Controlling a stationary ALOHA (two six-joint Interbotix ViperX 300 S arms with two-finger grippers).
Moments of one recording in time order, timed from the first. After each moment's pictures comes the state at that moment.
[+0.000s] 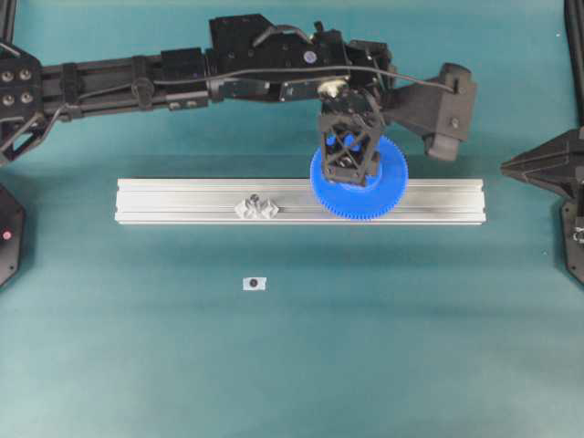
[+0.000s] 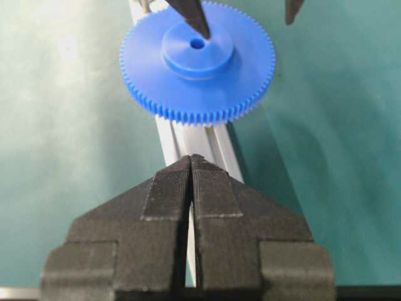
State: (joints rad) left arm 0.15 0.52 -0.49 0.02 1.09 0.41; right arm -0.18 -1.15 1.19 0.02 0.44 0.09
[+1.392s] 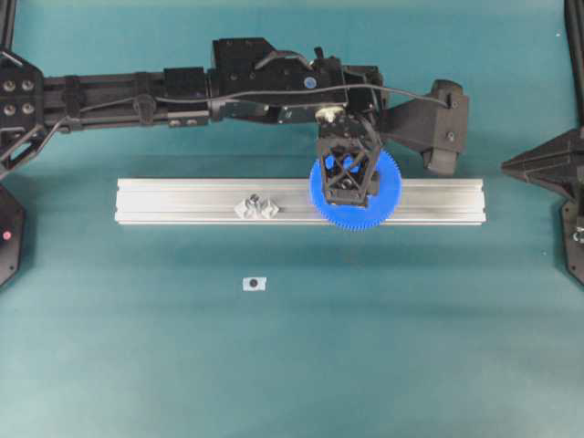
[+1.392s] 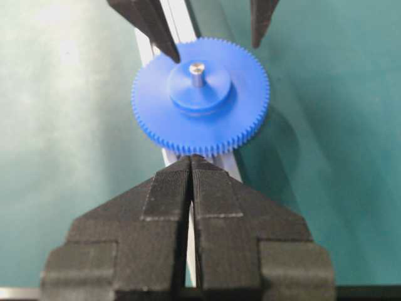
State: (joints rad) left arm 0.14 0.52 -0.41 0.02 1.05 0.31; right arm -0.18 -1.16 1.20 0.02 0.43 0.09
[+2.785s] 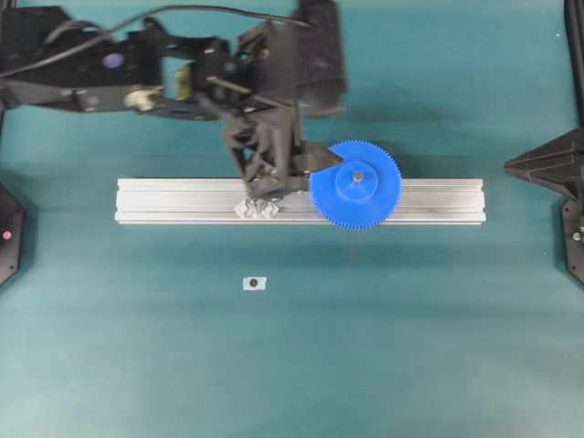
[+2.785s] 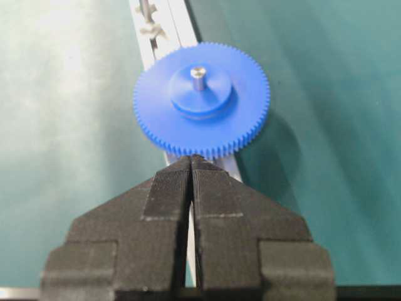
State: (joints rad) left arm 0.11 -0.05 0.12 0.02 0.58 0.02; right arm -0.18 -1.18 1.20 0.02 0.44 0.10
